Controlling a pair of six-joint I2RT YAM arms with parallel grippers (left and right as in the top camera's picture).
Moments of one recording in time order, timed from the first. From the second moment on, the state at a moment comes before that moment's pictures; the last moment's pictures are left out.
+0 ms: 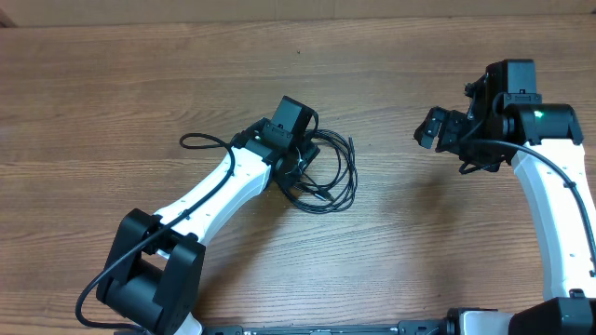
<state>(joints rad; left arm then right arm) -0.54 1.78 1.21 -0.55 0.05 -1.39 -0.03 1.50 1.38 -1.11 -0.20 0.31</state>
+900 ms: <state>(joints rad) -0.54 1.81 1.21 -0.57 -0.01 -1.39 -0.03 1.50 1.38 -1.11 -0.20 0.31</state>
